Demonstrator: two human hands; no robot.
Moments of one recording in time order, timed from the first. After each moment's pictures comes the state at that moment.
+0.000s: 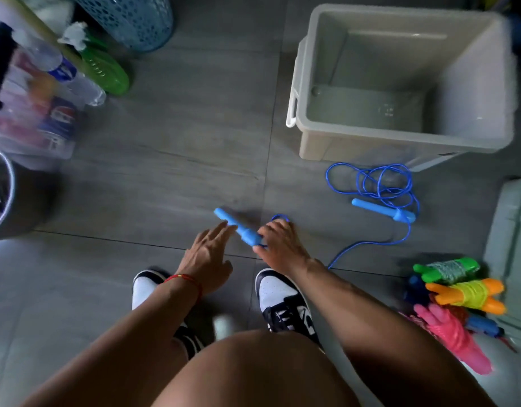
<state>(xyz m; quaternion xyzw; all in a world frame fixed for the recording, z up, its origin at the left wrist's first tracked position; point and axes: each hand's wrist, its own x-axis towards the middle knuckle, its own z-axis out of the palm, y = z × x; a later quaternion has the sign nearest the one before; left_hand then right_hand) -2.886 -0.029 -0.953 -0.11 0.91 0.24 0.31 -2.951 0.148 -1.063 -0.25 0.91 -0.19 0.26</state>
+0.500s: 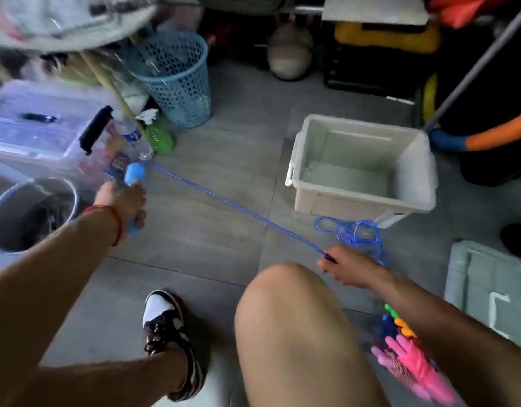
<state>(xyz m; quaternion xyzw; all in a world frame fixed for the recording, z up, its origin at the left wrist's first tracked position) -2.918 -0.154 -0.788 -0.47 0.74 0.49 -0.02 -2.999 0.283 -0.892 -0.19 0.89 -0.19 0.37</state>
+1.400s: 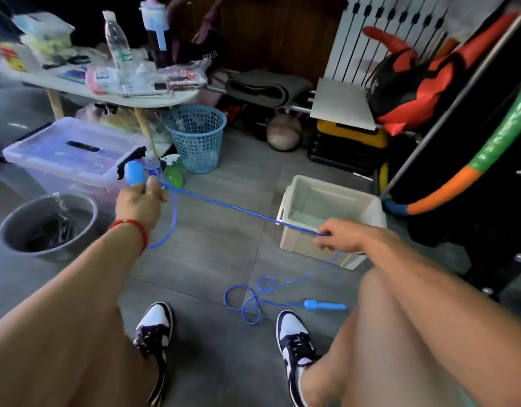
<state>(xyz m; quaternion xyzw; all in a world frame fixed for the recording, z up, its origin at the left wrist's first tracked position) -2.829 -0.100 -0.682 -0.41 0.74 0.48 -0.22 -3.001 0.256 -0.704 -0.28 0.92 -0.07 0.27</state>
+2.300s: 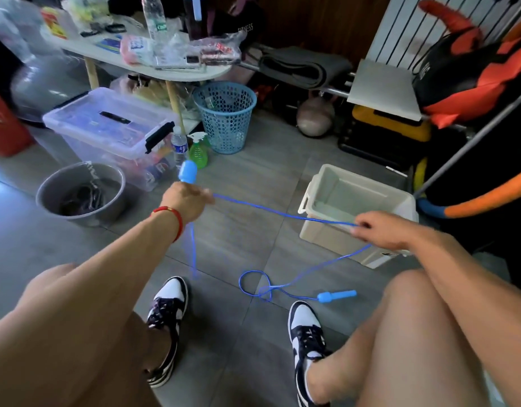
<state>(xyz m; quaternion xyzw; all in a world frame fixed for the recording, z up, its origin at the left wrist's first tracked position) -2.837 -0.089 -0.711 -0.39 0.82 0.41 -0.04 -3.011 0.267 -0.693 -0.27 0.93 -0.02 0.26</state>
